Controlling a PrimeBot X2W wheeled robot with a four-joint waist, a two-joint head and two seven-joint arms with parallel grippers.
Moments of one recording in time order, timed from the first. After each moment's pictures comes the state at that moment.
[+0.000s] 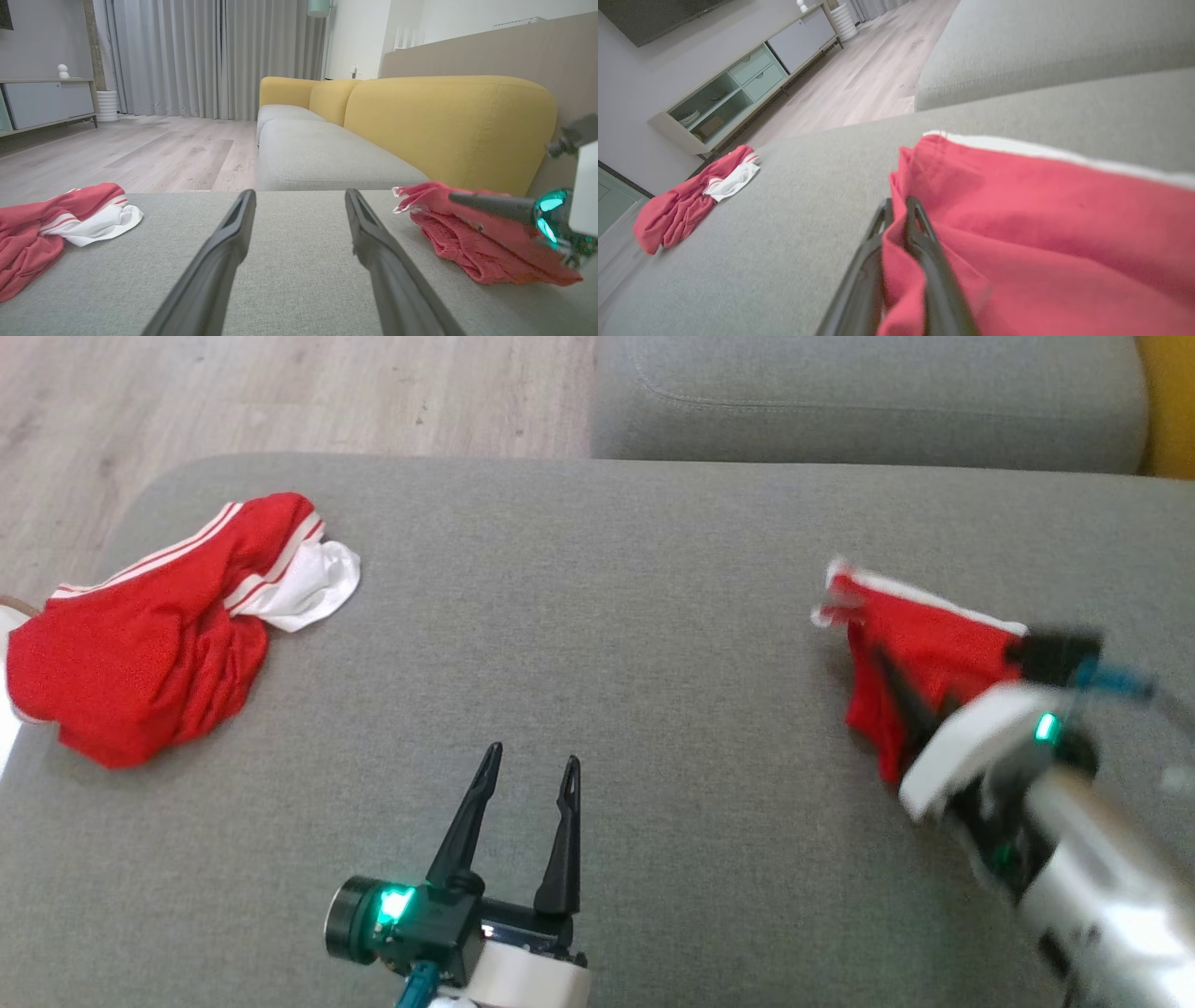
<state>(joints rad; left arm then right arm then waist) -0.05 0.05 -0.55 0.11 -0.22 0.20 -0.25 -0.51 -0.39 0.67 0.64 0.97 0.13 -0.04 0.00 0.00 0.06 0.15</state>
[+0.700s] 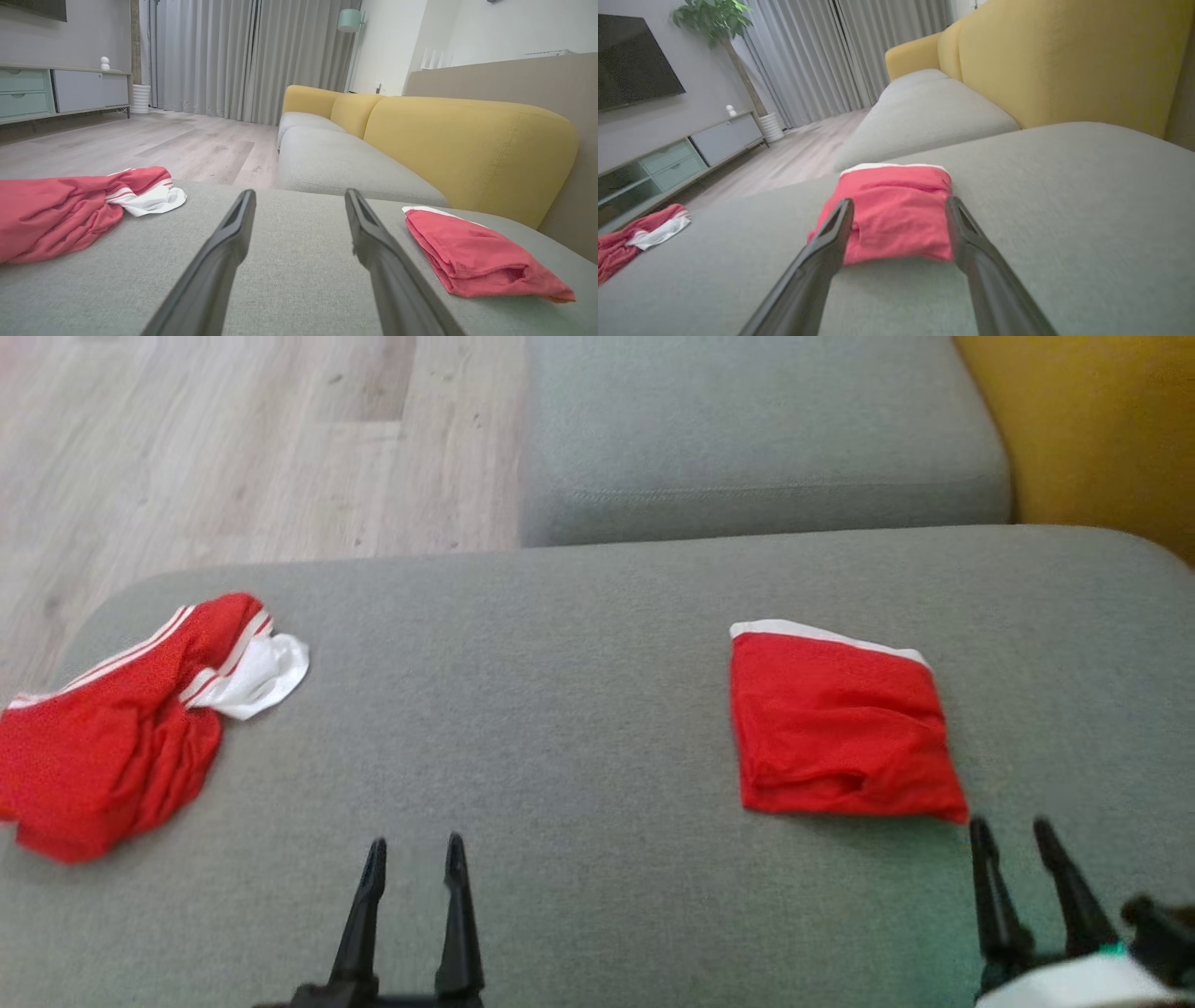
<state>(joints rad) 0.17 0.05 -0.37 0.01 -0.26 0.20 -0.25 0.12 -0.22 0.11 0.24 0.49 0.13 -0.25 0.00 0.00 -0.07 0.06</state>
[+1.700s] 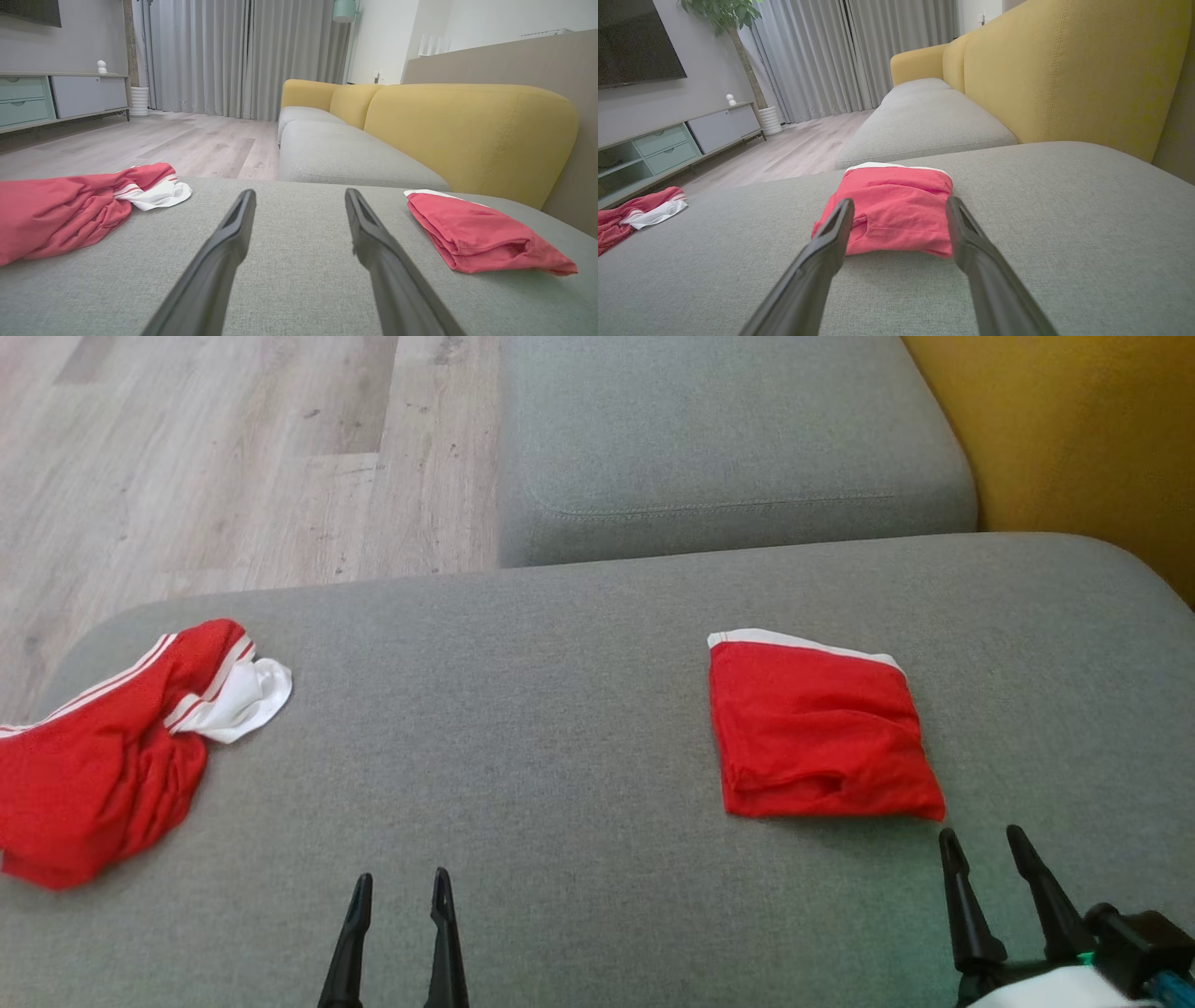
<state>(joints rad) 0.25 0.06 -0.32 0.01 -0.22 0.19 -0.25 0.18 -0.17 0.09 0.22 0.32 0.13 -0.25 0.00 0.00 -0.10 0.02</state>
